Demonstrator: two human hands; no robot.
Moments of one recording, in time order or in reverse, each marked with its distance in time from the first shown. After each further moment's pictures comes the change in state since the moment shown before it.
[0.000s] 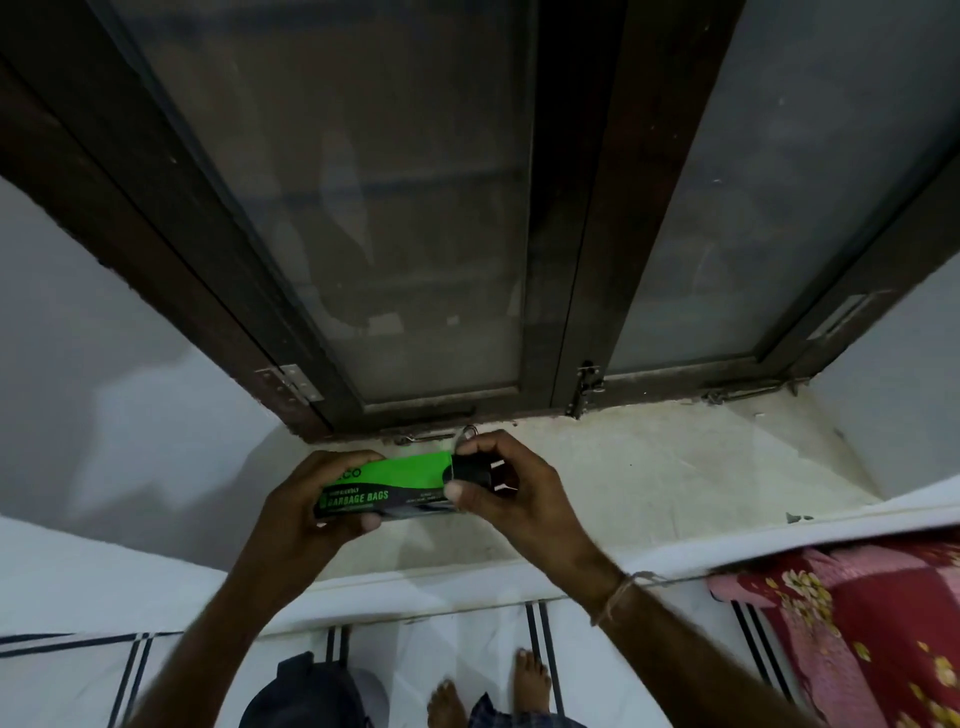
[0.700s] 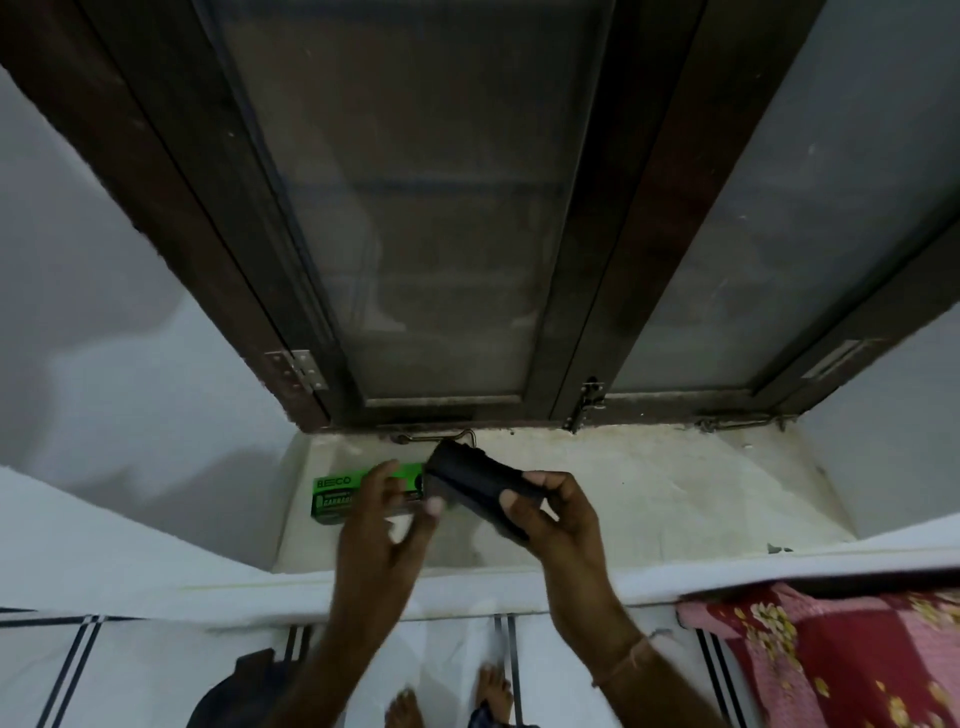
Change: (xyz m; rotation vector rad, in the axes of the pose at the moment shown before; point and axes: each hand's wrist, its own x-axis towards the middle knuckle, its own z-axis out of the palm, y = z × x) left_hand -0.021 0.015 0.092 -0.052 0.321 -0.164; right_hand -0.036 0.020 -0.011 0.303 0.301 0.167
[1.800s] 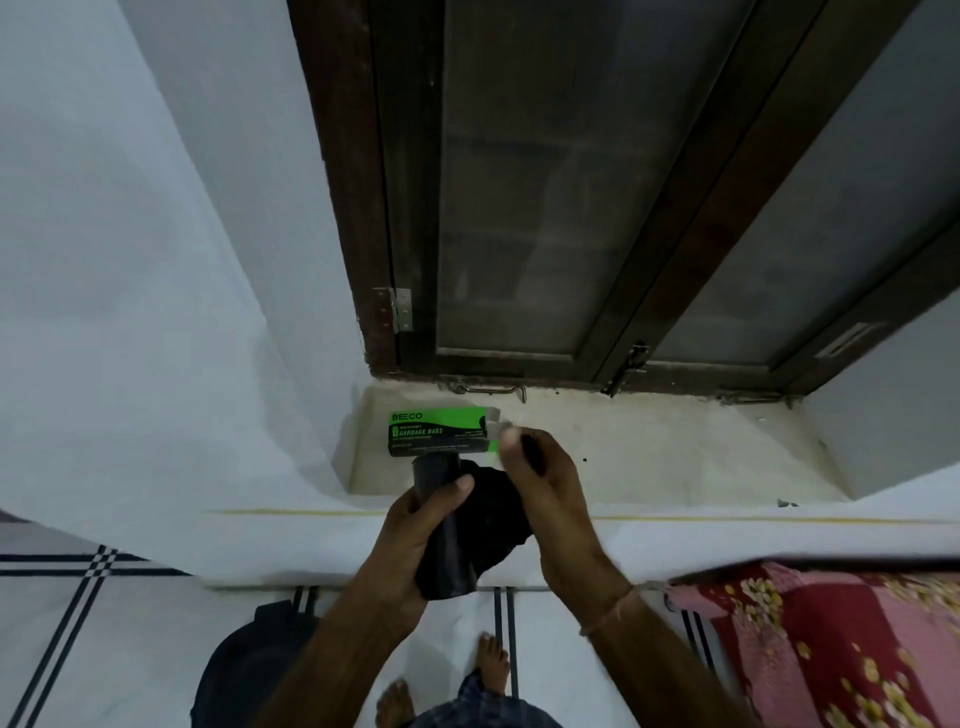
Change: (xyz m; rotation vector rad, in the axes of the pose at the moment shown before) left_hand -0.061 -0.014 -0.070 -1.028 -0.352 -0.554; right_hand -0.072 -0.005 0.100 -0.306 -0.109 -0.024
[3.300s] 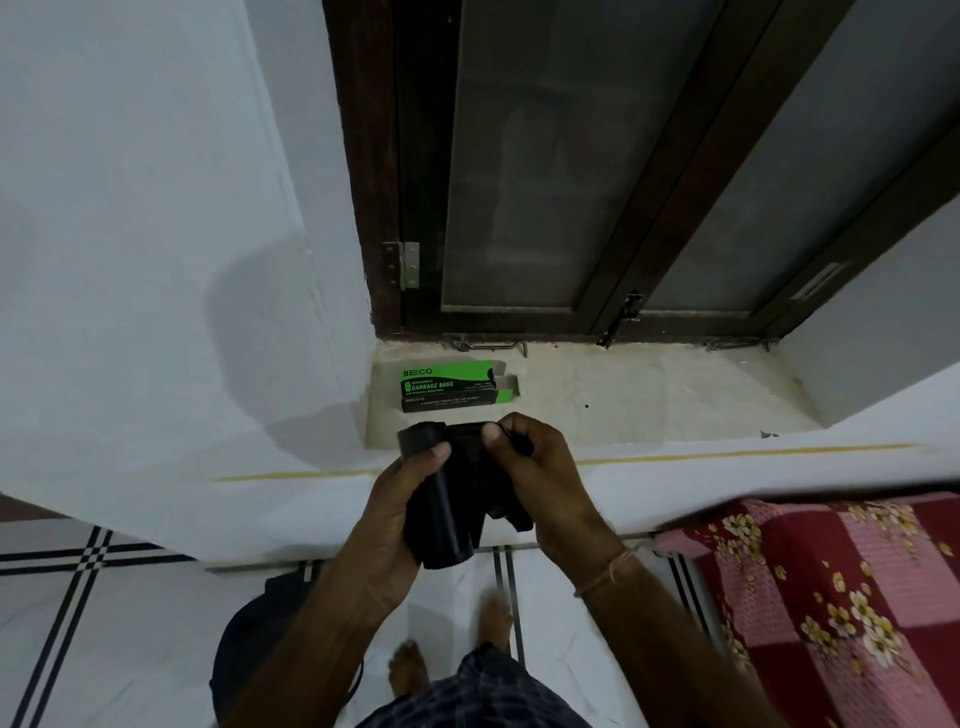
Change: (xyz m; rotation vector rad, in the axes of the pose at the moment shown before) left_hand -0.035 0.003 -0.042 0.025 -0.013 0.023; right_hand -0.045 0.004 0.036 -0.056 0.023 0.122
